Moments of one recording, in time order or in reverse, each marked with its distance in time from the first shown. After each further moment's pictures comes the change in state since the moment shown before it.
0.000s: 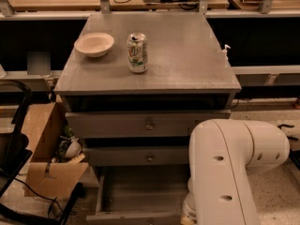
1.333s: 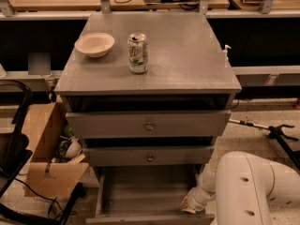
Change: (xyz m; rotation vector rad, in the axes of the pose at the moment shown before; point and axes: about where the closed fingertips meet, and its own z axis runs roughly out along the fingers) arm 0.009 -0.086 0.060 0.022 -0.190 -0.224
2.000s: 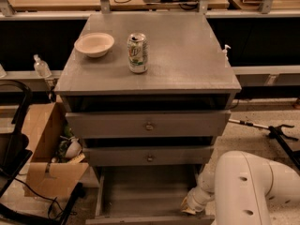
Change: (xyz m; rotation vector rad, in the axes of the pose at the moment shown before) arm -0.001 0.003 0.002 -0.013 0.004 0.004
